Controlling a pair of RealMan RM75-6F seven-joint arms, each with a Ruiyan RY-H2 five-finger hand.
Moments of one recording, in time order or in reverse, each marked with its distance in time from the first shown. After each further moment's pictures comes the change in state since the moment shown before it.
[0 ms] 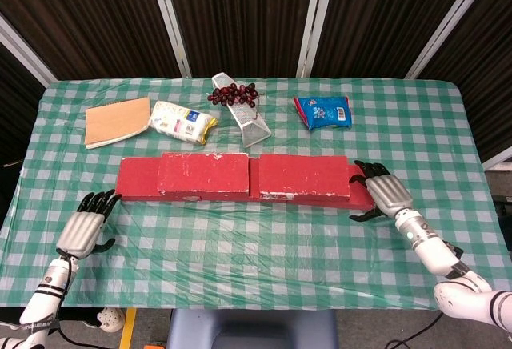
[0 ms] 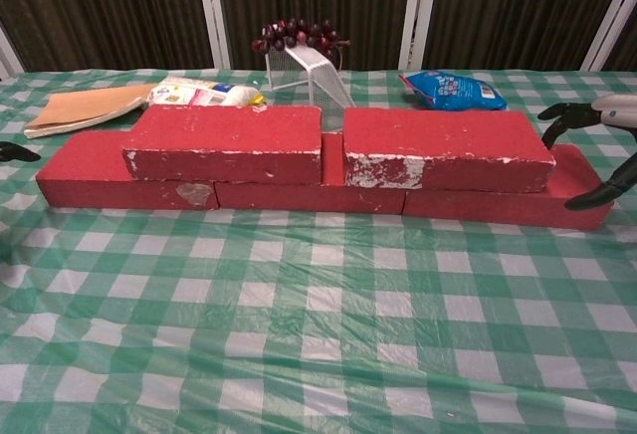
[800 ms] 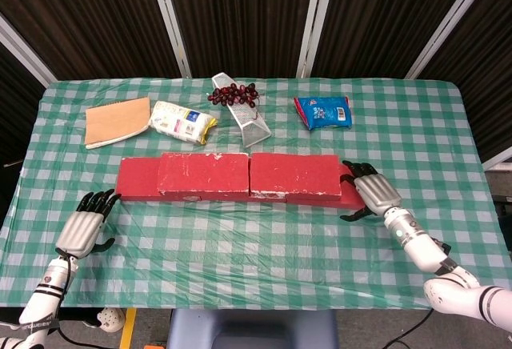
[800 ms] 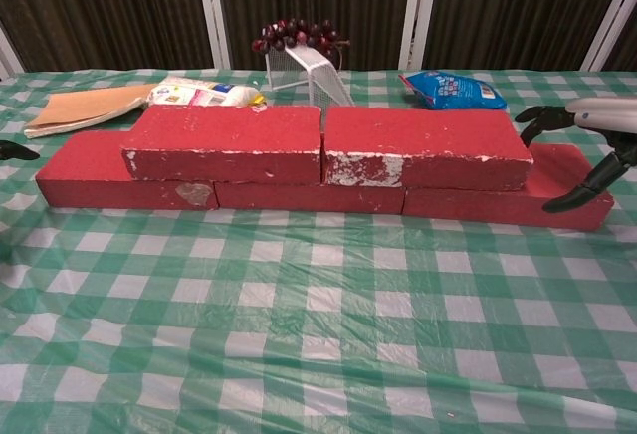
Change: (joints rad) left arm 0.000 0.003 0.000 -0.001 0.001 0.002 -0.004; right arm 0.017 -0.033 0.030 0.002 -0.002 -0.031 -0.009
